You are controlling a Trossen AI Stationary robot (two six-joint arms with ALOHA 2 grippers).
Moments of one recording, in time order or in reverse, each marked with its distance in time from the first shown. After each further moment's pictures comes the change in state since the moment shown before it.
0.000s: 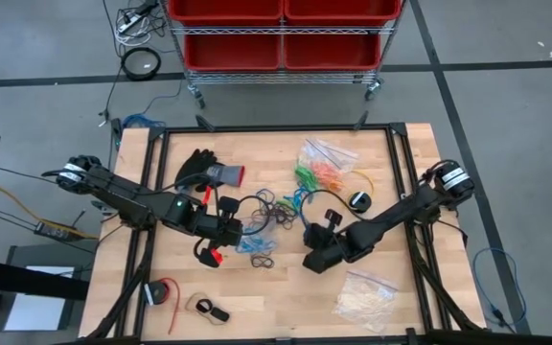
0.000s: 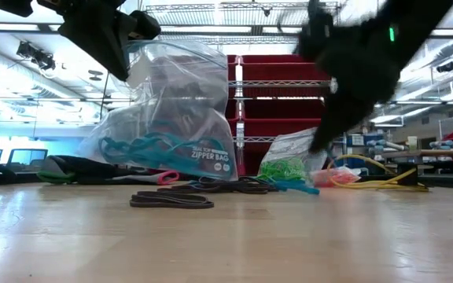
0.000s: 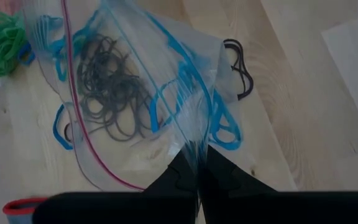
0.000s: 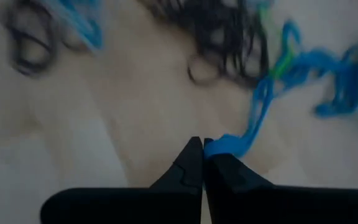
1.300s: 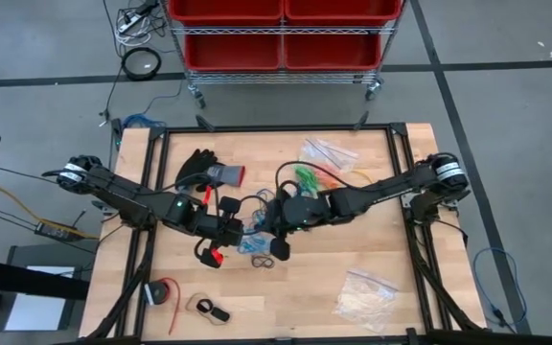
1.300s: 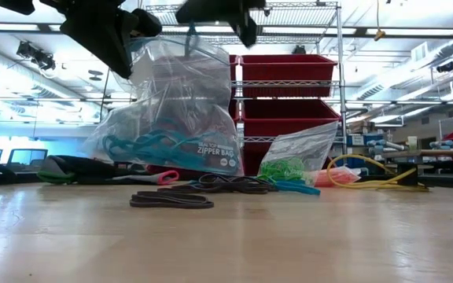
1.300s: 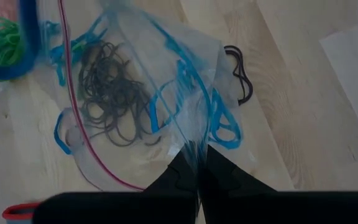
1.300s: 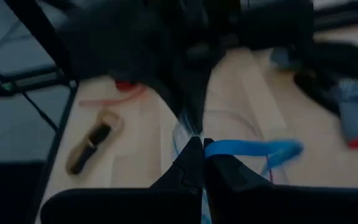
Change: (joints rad) left arm 0.000 0.000 0.000 0.017 0.000 0.000; right arm -0.237 0.020 0.340 0.355 -0.434 -0.453
